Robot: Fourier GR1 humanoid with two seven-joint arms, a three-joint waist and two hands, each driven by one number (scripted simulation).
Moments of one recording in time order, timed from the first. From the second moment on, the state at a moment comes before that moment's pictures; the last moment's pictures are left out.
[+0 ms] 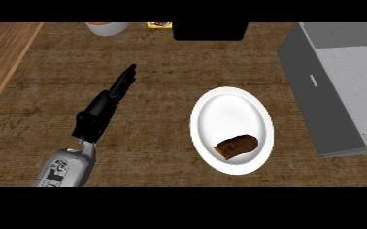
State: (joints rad) left arm -0.22 0.19 -0.19 -1.51 -0.03 -0.07 0.07; right arm 0.24 -1.10 -0.43 -1.85 -0.09 -0.03 -0.09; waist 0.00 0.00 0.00
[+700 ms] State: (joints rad) left arm -0.22 0.16 -0.18 -1.52 -0.05 -0.10 0.08; right arm -0.26 -1.04 -0.13 -1.40 0.17 -0.03 -0.08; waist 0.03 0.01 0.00
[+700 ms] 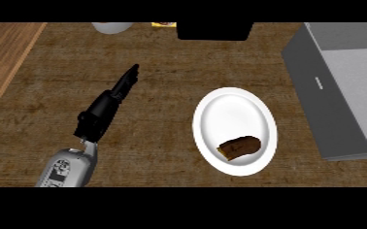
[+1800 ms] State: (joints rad) left arm -0.20 0.14 -0.15 -1.54 -0.08 -0.12 0.08; right arm -0.65 -0.72 -0.15 -0.64 0.24 0.01 -0.35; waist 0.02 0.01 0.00
